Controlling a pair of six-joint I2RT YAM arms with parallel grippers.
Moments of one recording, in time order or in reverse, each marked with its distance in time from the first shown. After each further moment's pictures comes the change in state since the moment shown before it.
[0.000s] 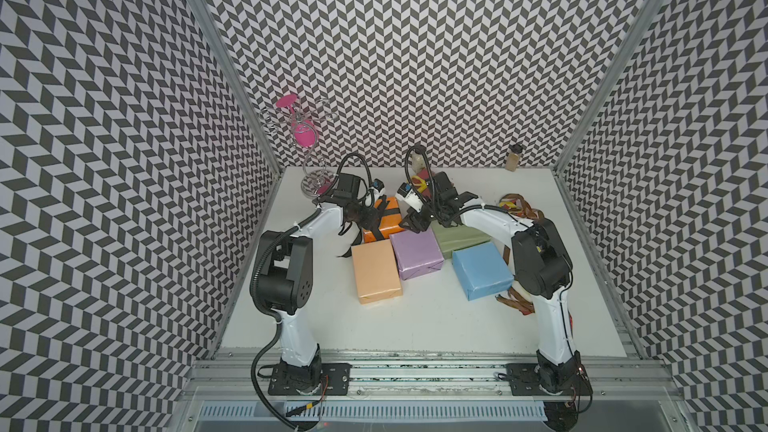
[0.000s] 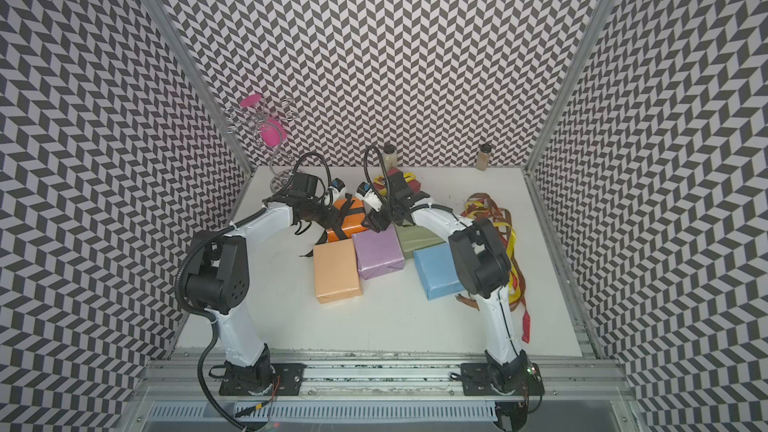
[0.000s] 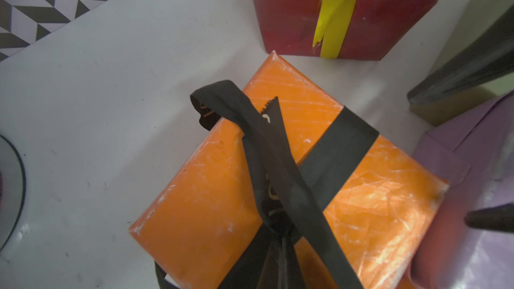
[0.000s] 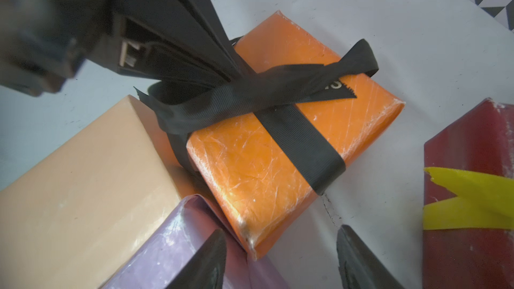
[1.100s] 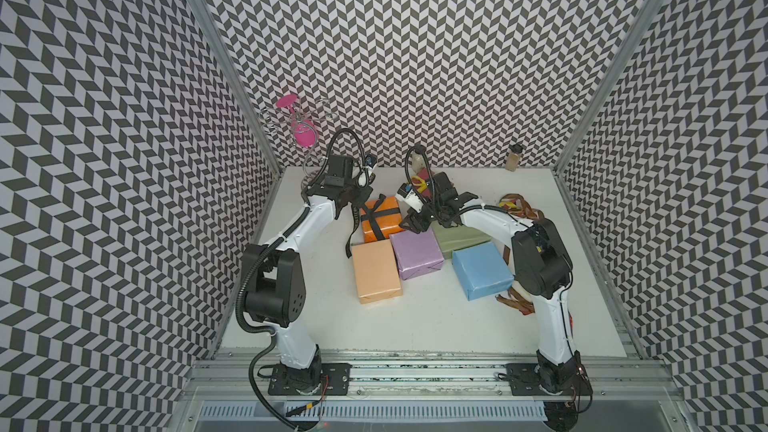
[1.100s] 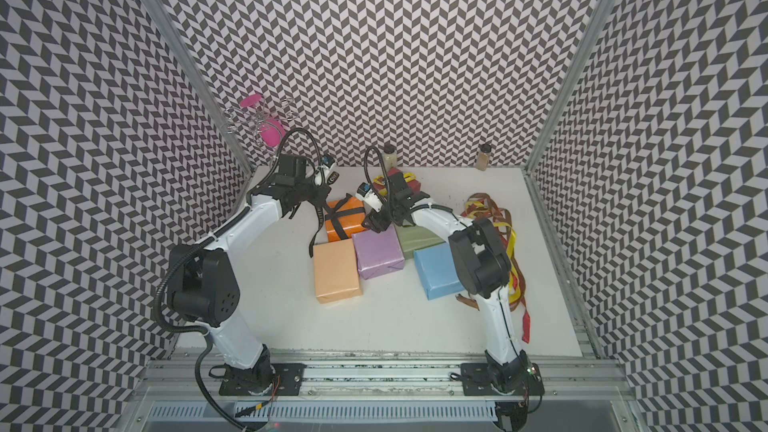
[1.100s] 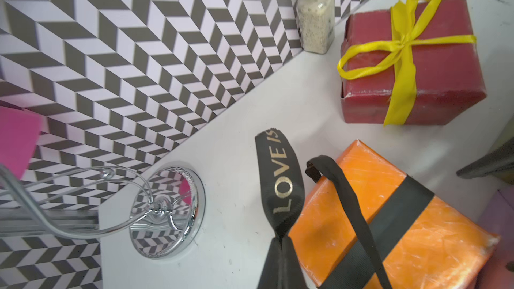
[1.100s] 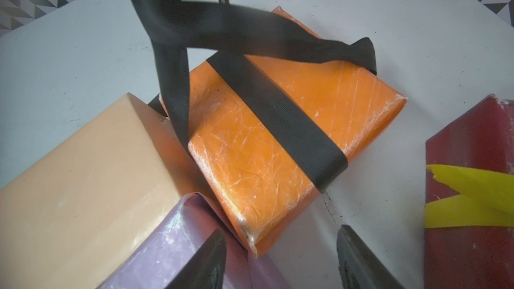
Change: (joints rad) left arm 0.007 -0.121 0.108 0.057 -0.226 0.080; right arm 0.000 -0.001 -0.001 0.000 0.001 0.000
